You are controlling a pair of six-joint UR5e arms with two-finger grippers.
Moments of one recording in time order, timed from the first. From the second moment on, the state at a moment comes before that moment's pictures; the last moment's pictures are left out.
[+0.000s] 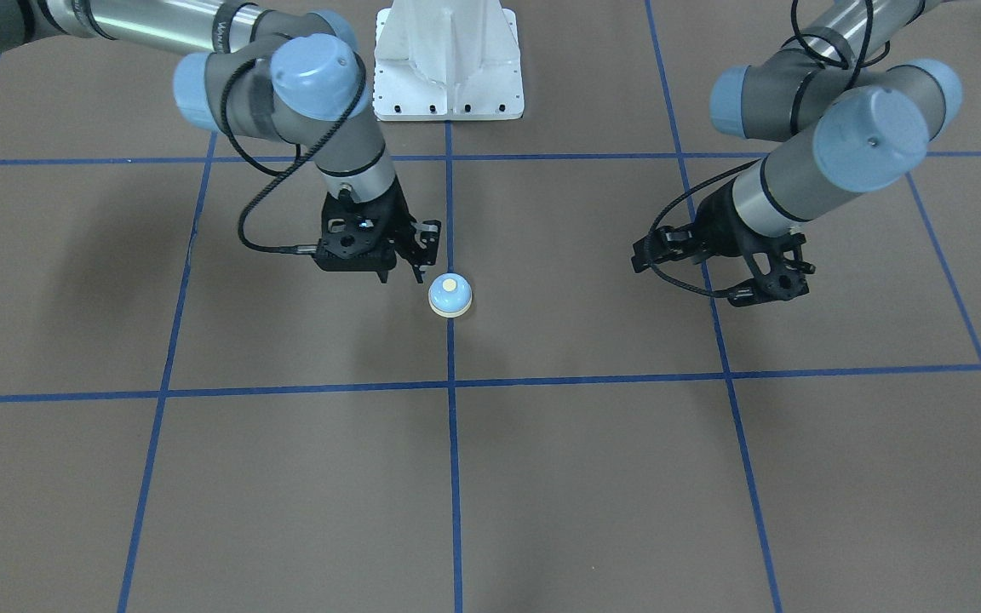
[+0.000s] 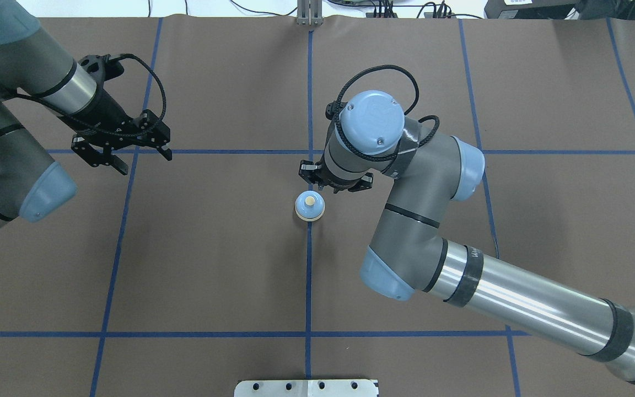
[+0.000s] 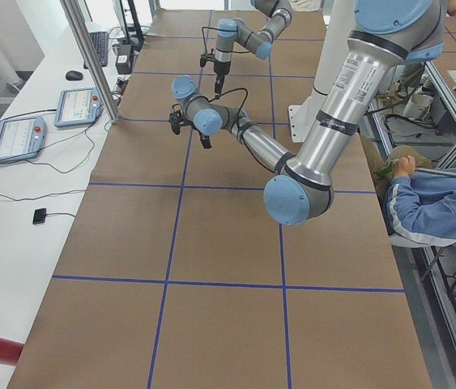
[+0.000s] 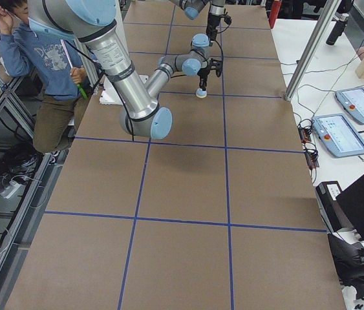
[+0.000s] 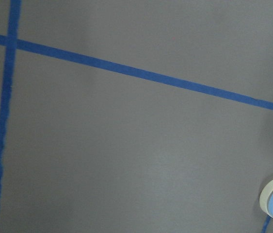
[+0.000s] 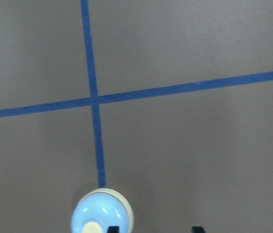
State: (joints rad) left arm -0.92 -1.98 -1.73 -1.72 -2.44 -1.13; right arm 0.54 -0.82 1.55 -1.43 1.86 1.38
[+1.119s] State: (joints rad) left arm -0.93 -1.94 -1.76 -1.72 -2.44 -1.13; right arm 0.49 -0.79 1.47 -1.42 1.85 1.38
